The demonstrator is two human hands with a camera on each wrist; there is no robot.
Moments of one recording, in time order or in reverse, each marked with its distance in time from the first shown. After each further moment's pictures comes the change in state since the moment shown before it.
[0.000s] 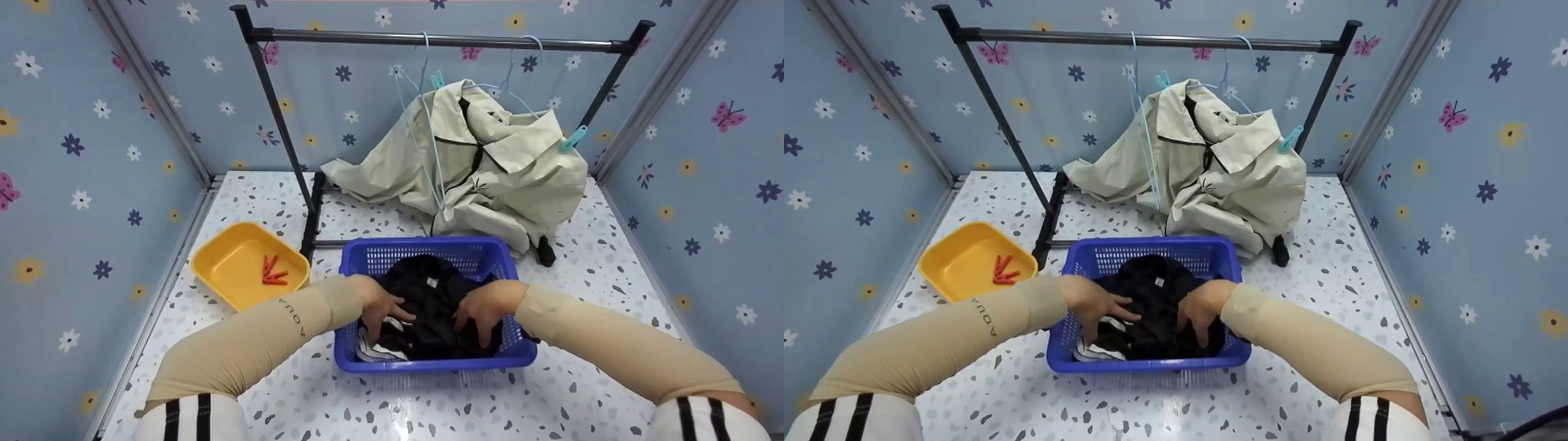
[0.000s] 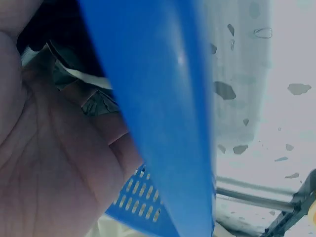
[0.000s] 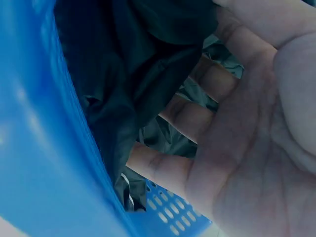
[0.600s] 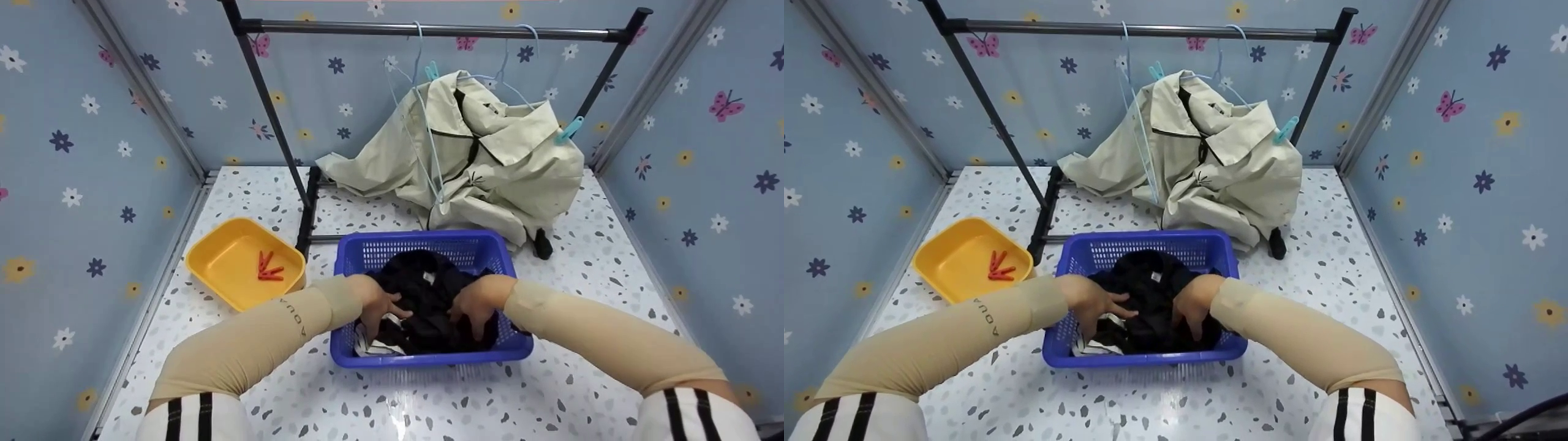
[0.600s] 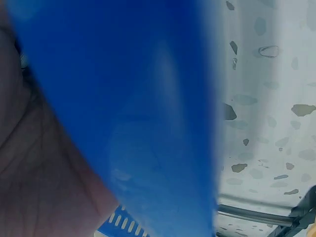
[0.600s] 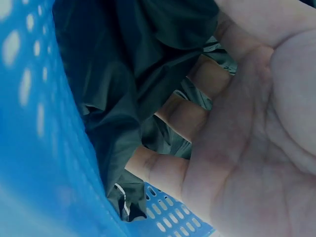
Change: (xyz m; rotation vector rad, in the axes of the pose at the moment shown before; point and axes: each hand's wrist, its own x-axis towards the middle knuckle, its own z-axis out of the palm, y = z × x) left_hand 0.010 0.007 0.005 -0.020 -0.062 -0.015; right_hand 0.011 -0.004 -0.001 -0.021 -0.107 0.083
